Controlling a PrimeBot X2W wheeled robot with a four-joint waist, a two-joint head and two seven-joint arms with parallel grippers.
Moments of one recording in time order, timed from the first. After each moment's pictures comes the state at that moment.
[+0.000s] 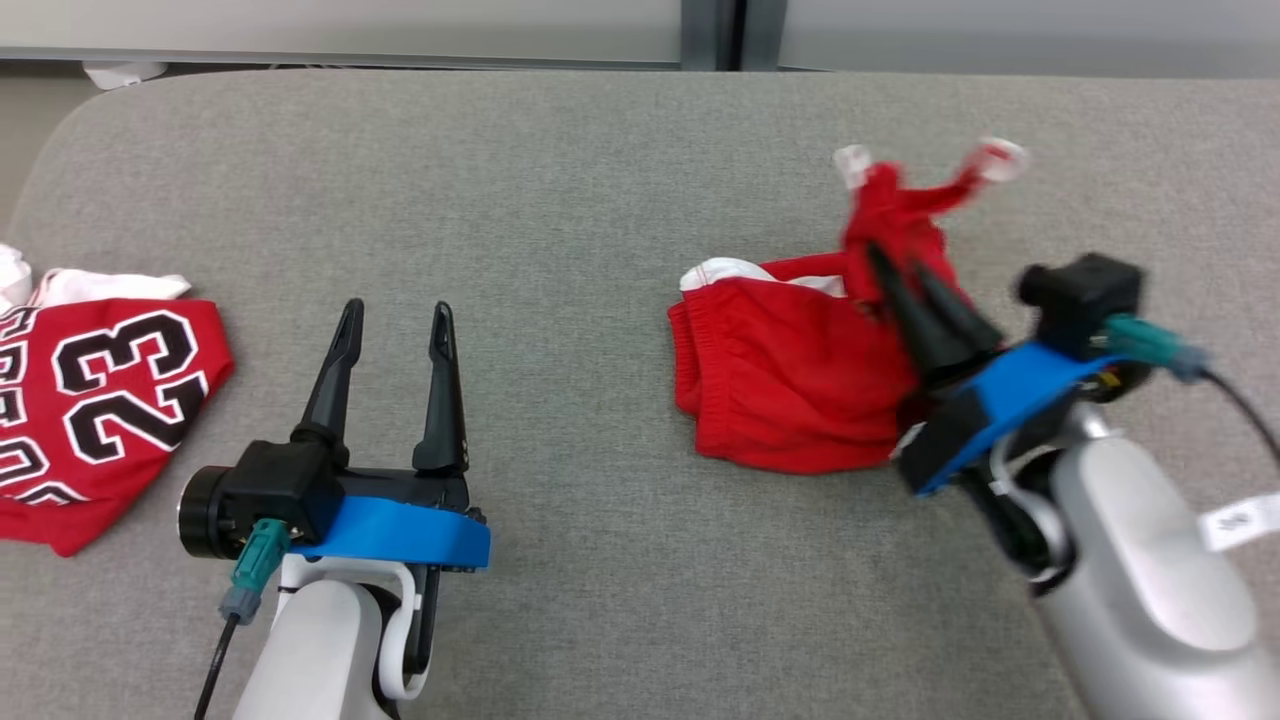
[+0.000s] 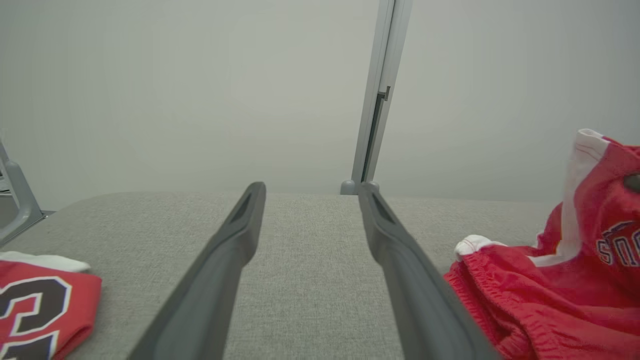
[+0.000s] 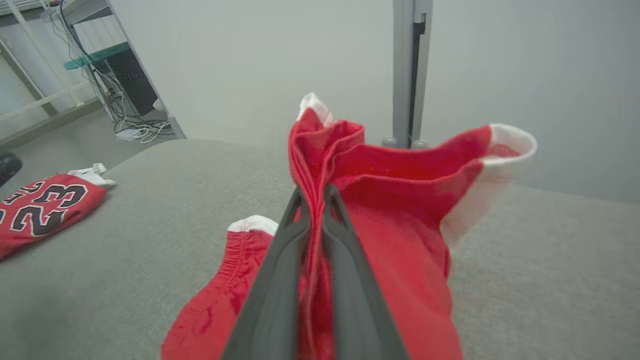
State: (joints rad) left arm -0.27 0.09 -0.21 0.19 -0.24 0.00 -0.26; right arm -0.53 -0.24 0.31 0.27 0.44 0.13 0.00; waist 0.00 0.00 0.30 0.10
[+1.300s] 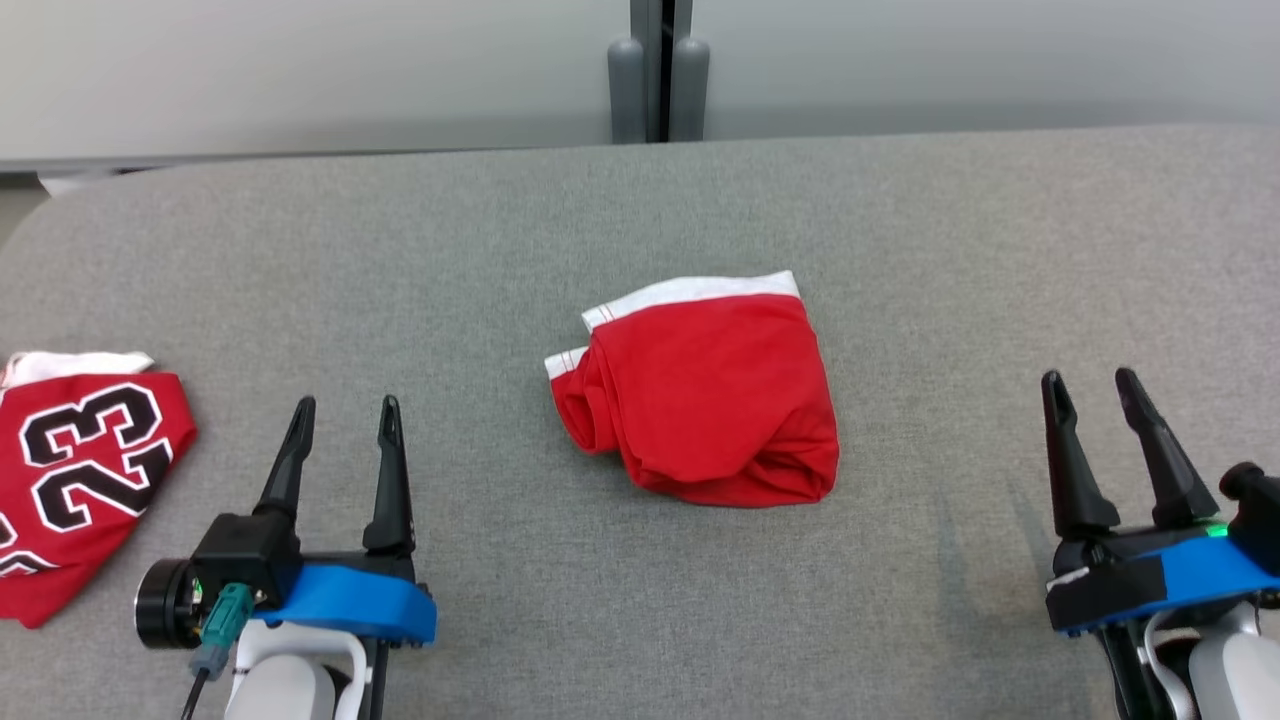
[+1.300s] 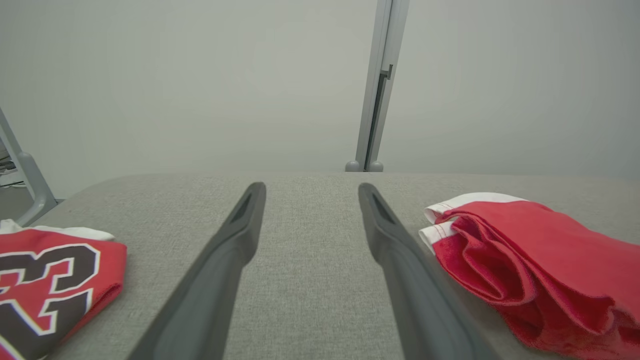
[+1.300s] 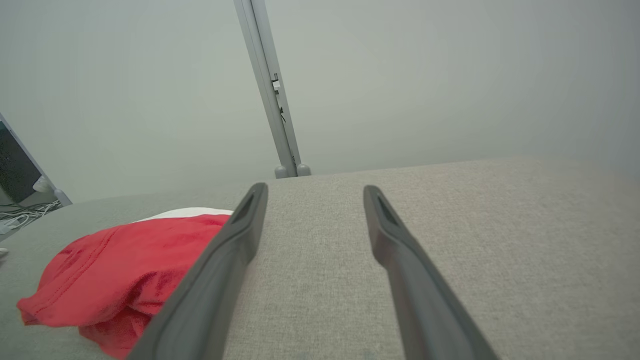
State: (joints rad) left arm -0.17 0.13 -0.15 0.25 -0.23 0.00 -0.26; right arm -0.15 -0.18 -0.01 0.12 0.36 0.13 -0.18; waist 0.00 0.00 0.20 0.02
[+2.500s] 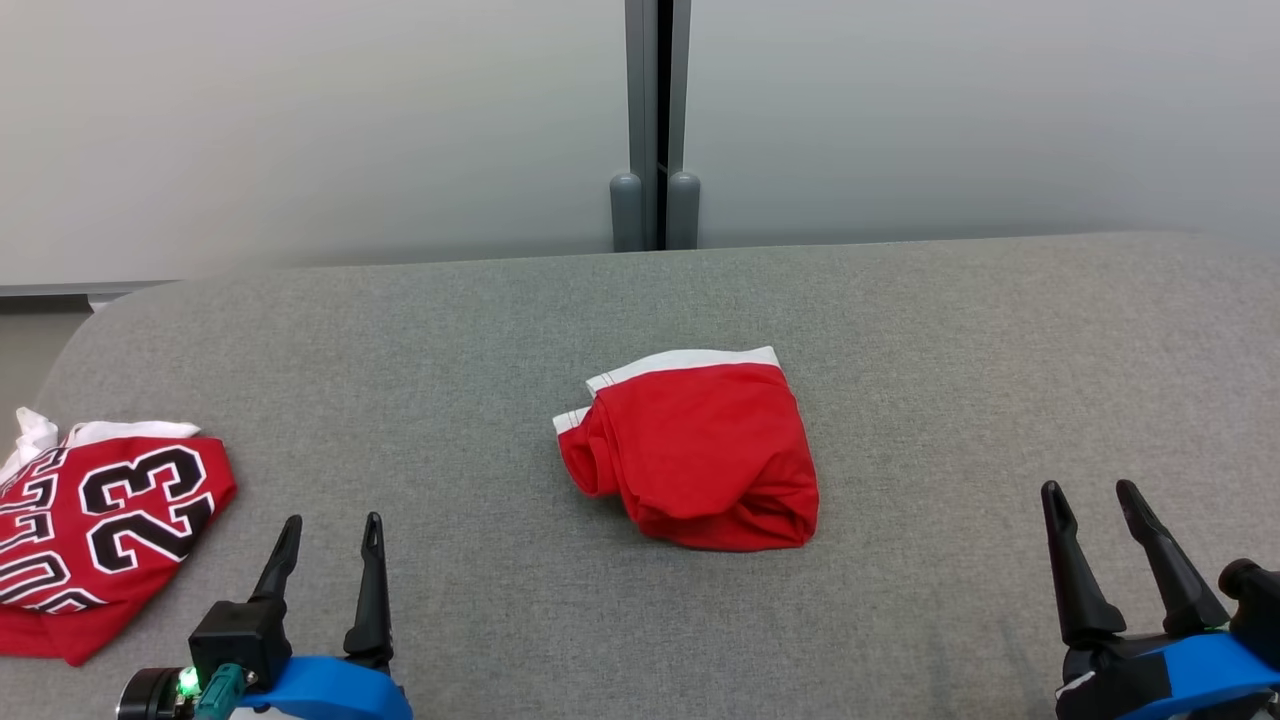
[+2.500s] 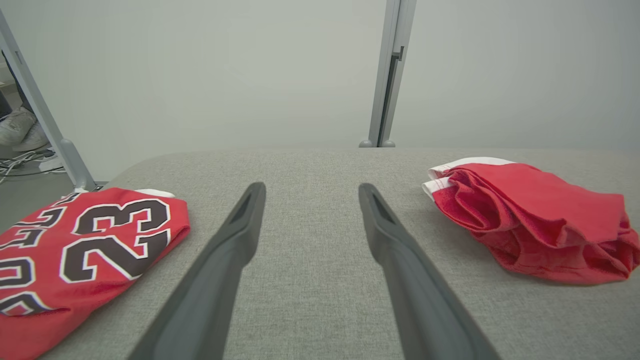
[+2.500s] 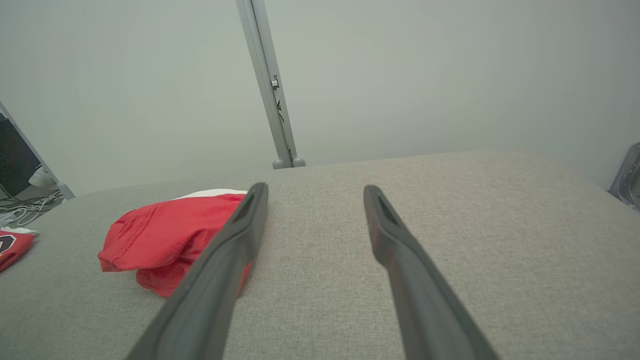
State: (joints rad) left arm 0.00 0.19 -0.17 0.23 -0.25 0.04 -0.18; right arm 0.09 -0.10 -0.09 -0.09 0.28 0.13 -0.01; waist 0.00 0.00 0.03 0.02
